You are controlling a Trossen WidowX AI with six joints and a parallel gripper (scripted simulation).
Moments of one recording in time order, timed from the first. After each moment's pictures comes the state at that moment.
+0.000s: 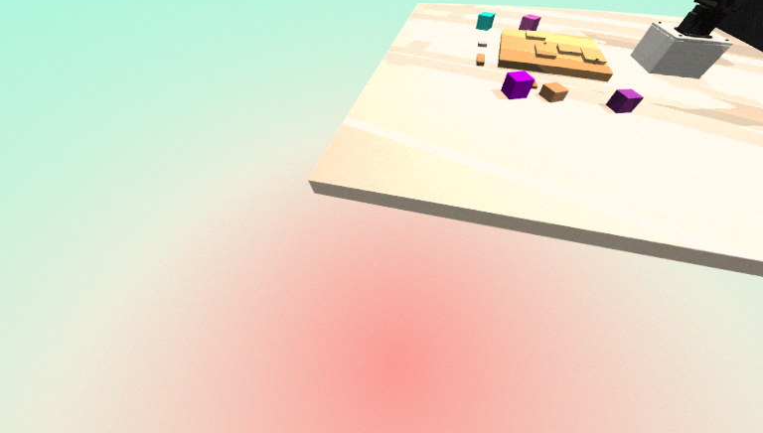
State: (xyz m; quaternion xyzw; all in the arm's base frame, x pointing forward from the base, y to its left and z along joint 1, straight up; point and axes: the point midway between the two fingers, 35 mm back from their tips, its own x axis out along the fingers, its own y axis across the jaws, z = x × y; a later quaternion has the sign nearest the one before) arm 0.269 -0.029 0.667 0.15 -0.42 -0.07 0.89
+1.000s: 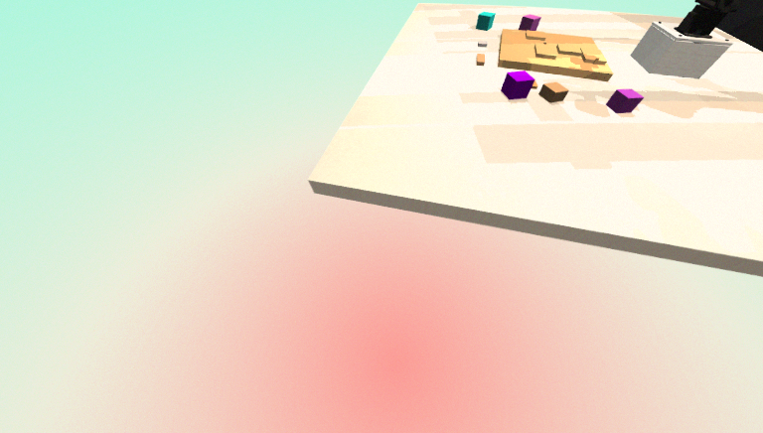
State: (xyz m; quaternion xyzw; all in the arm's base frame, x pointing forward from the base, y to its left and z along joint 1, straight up) arm 0.384 -0.045 0.557 0.07 -0.21 -0.12 0.97
